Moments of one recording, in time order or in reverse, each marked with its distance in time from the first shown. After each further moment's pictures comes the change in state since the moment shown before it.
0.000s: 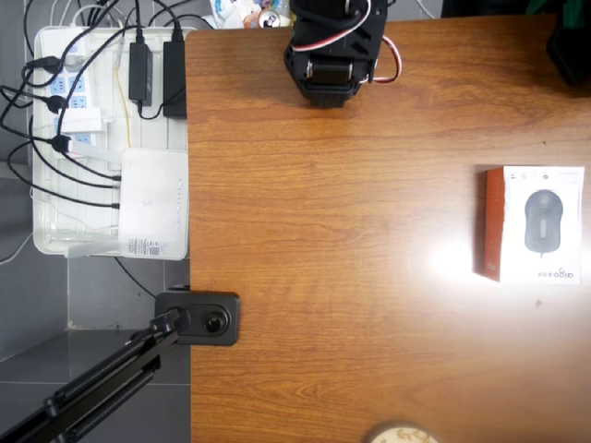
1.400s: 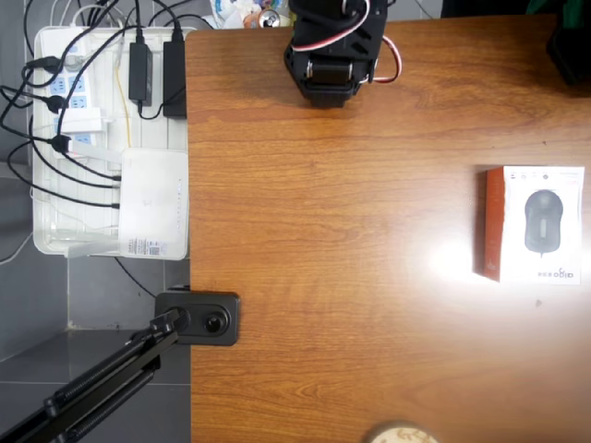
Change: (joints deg) arm 0.0 0.0 0.0 0.0 3.3
